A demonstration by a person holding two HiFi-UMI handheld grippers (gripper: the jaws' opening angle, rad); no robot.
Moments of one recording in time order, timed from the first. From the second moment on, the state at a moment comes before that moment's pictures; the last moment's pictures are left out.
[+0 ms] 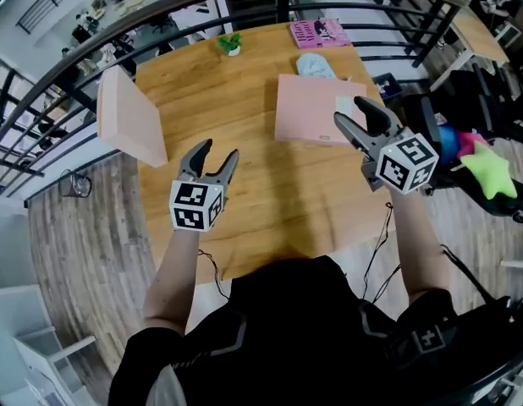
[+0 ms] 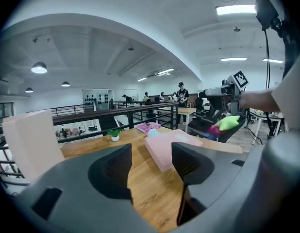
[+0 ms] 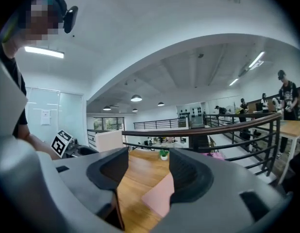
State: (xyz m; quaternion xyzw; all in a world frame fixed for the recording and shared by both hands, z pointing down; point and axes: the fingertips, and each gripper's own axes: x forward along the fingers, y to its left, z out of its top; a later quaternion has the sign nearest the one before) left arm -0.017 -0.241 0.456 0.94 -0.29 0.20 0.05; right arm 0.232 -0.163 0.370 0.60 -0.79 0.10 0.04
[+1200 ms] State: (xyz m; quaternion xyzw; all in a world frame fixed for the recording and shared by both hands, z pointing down) left arm 0.154 -0.253 0.656 0.89 -0.20 0.40 0.05; right arm 0.387 -0.118 0.658 0.55 -0.77 0.24 0.21
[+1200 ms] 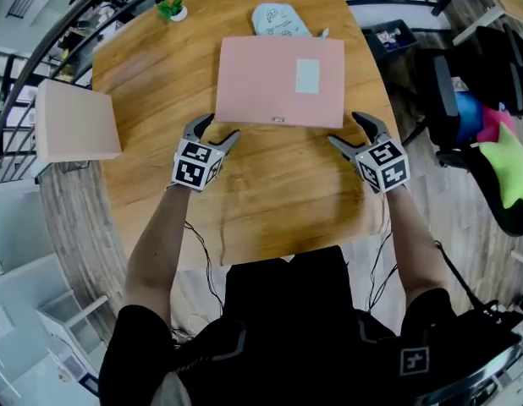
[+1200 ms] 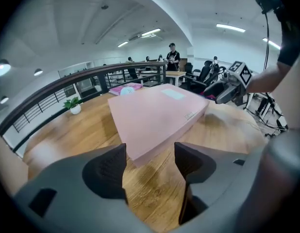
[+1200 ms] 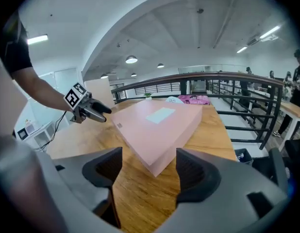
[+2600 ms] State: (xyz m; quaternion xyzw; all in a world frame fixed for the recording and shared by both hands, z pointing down) left arm 0.122 -0.239 0.702 0.86 -0.21 0.47 0.05; right arm 0.356 -0.141 0.645 0.54 -0.77 0.17 0.29
